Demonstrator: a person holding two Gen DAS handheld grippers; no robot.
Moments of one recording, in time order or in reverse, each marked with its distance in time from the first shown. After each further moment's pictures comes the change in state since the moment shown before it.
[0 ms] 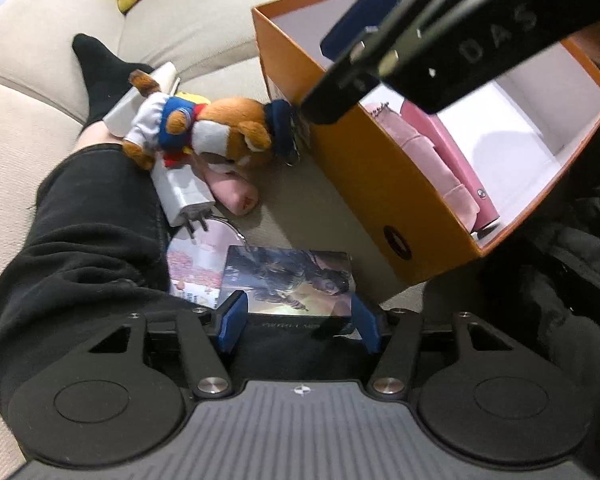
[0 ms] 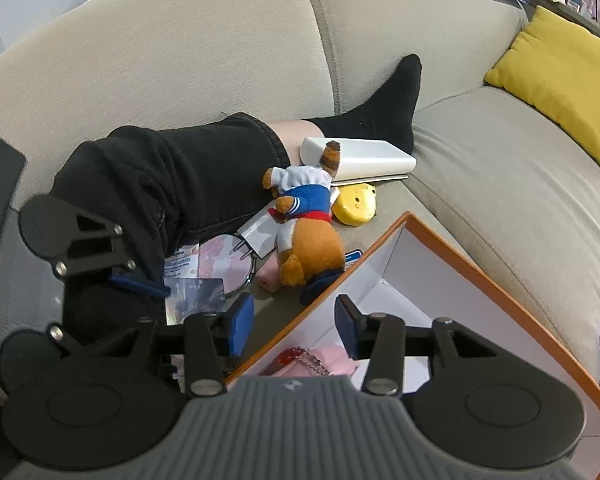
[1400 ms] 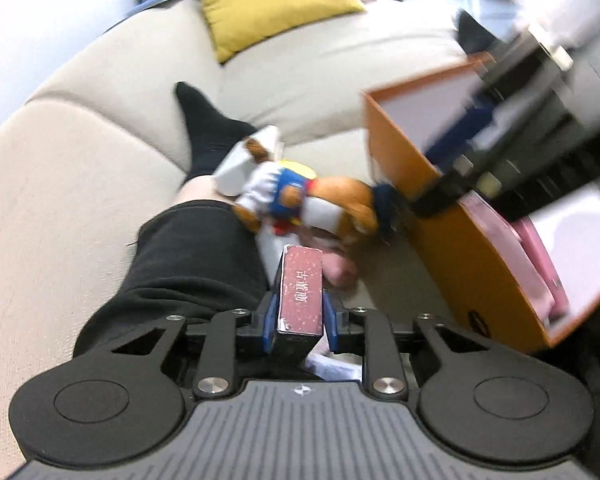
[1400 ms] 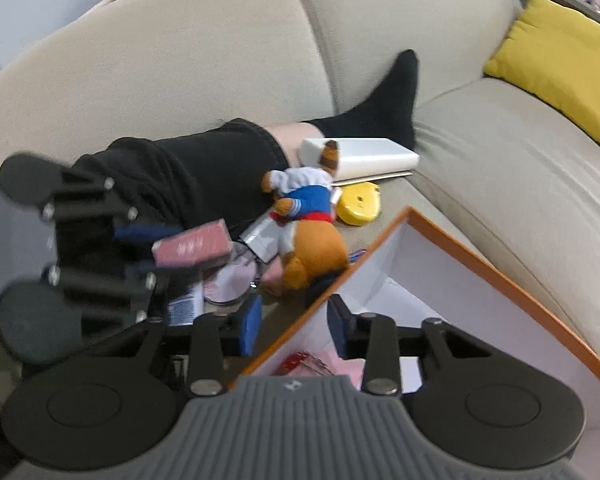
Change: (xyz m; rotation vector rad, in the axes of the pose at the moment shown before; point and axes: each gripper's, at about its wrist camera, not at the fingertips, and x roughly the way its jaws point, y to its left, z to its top) left arm -0.035 0.023 0.002 -0.146 -0.214 0.246; right arm 0.004 -0.002 0.003 0.034 -0.012 0.032
